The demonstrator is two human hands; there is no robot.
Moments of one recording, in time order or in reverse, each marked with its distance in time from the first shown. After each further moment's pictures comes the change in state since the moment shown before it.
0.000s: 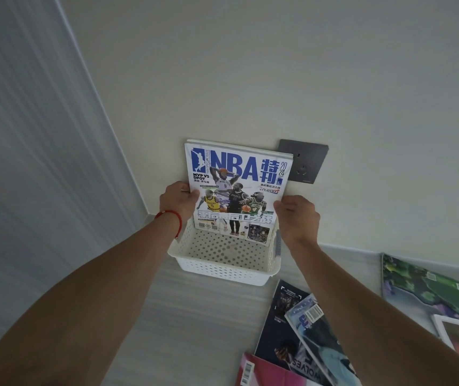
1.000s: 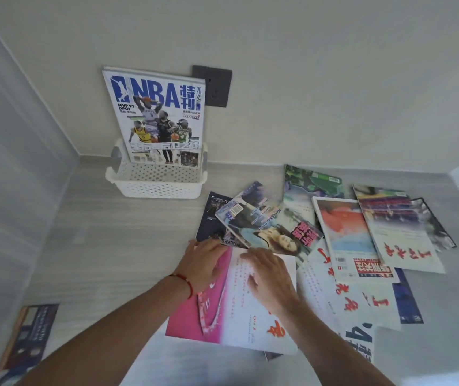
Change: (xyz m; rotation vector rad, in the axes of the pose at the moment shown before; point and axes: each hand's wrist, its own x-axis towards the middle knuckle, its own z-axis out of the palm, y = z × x) left_hand -0.306 -0.085 0.090 0.626 -0.771 0.805; right_hand -0.273 0.158 -0.151 -0.864 -0.438 -0.281
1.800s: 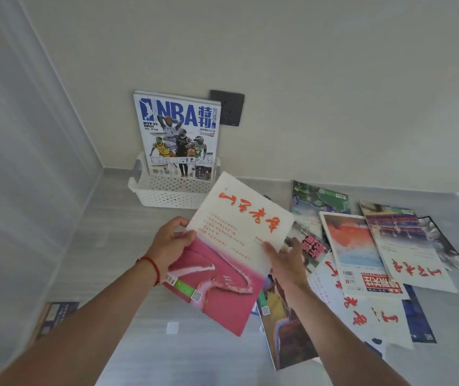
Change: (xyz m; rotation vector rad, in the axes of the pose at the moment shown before) left_hand -0.043 -0.037 -0.087 -1.190 0.315 -0.614; right_hand 0.021 -0.021 -0.050 1.172 0.206 0.689
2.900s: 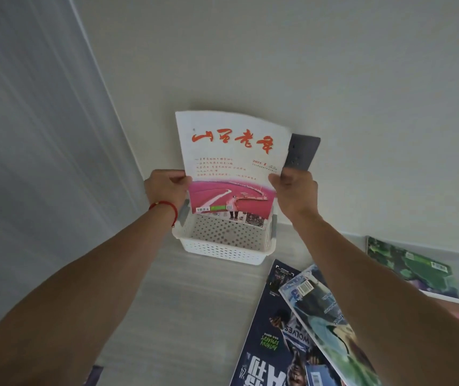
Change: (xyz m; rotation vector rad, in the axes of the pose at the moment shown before) left_hand 0.165 0.133 -0.118 0.103 0.733 0.304; right_hand 0.153 -0.220 0.160 -0.297 -0.031 -0.659
